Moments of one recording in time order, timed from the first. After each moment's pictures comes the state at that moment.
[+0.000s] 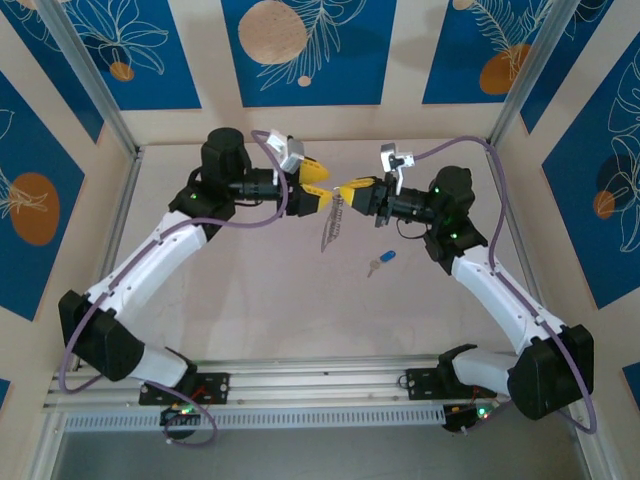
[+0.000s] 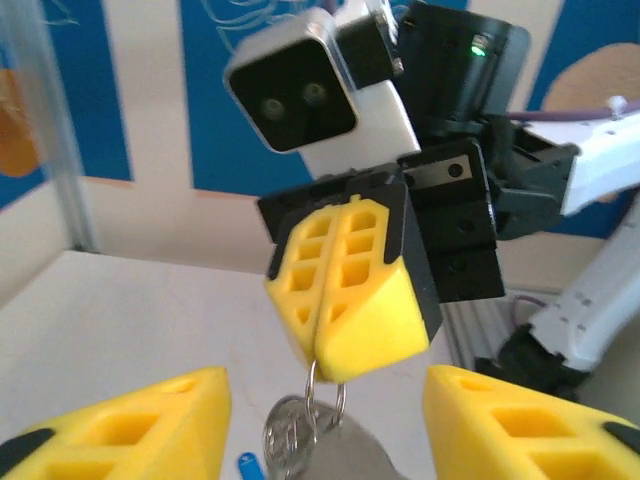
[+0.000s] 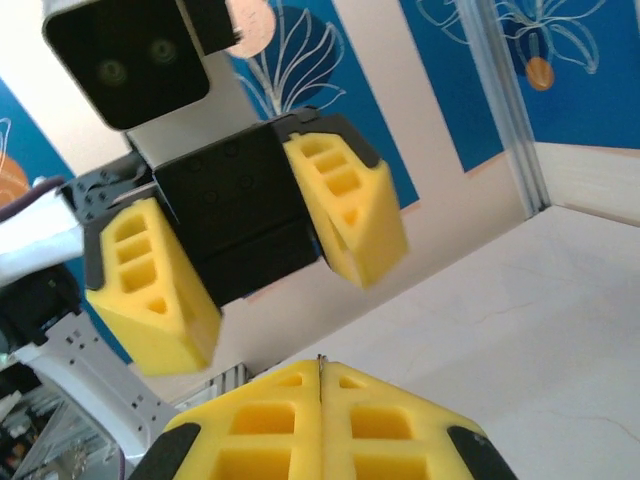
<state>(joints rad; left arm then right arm) -0.54 1.42 1.38 -0.11 0.93 0.04 0.34 1.17 0.93 0.37 -0.95 0.57</state>
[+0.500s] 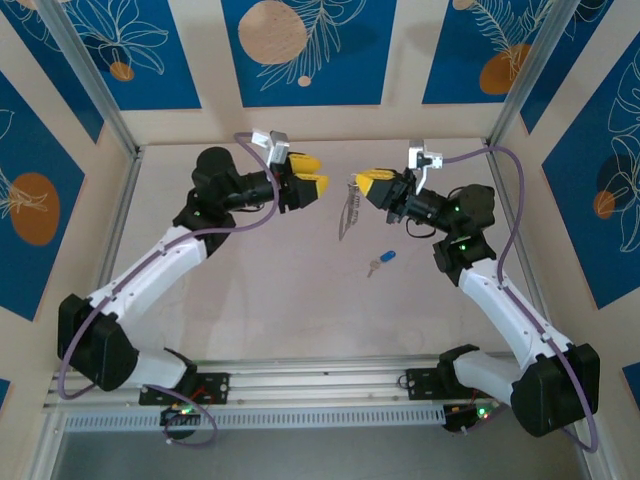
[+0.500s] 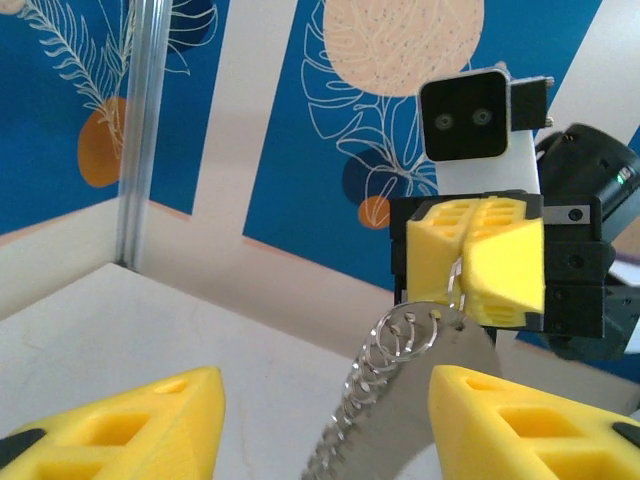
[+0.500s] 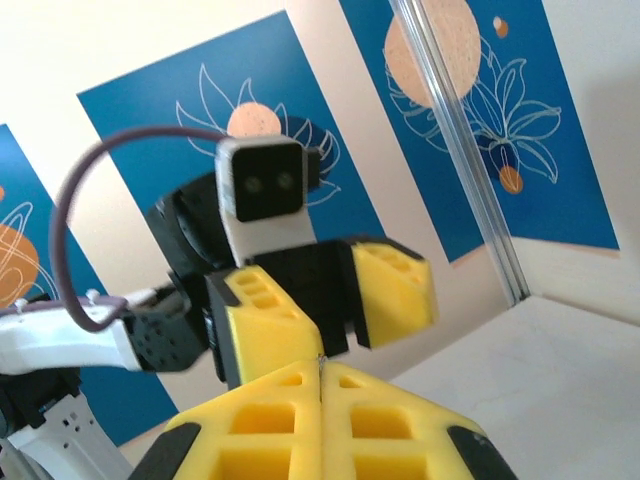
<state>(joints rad) -0.53 1.39 1.19 0.33 0.79 -0.37 0.31 1.09 0.86 0.63 -0.85 0.74</state>
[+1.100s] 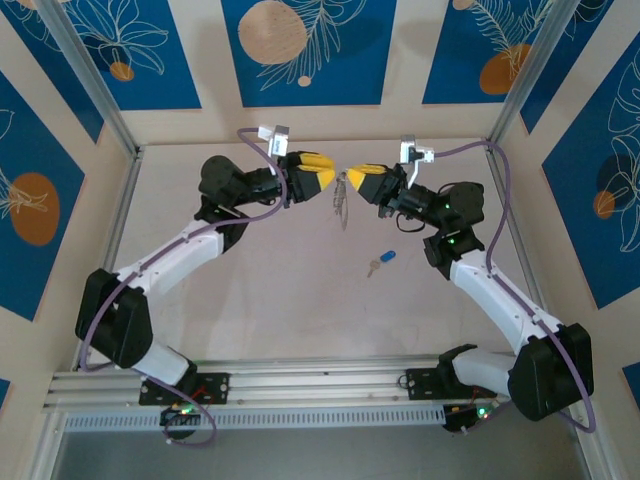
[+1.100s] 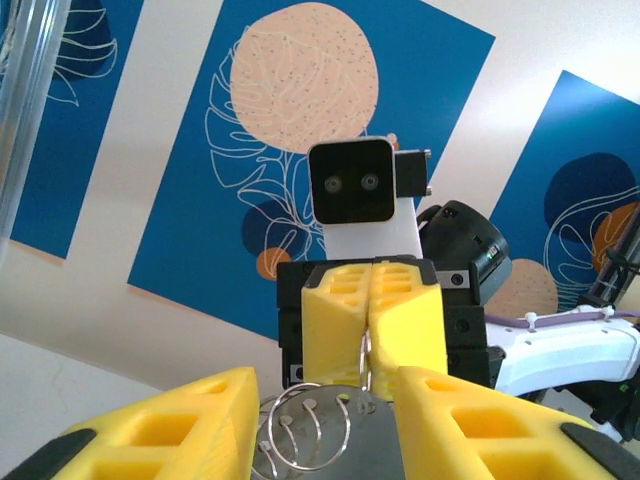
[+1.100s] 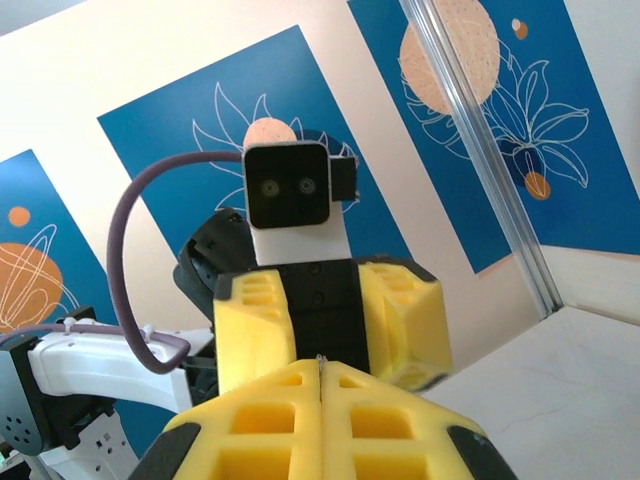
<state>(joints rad) -0.54 1.52 1.17 0.79 0.92 -0.75 0.35 1.17 0.88 0.74 -0.83 0.81</state>
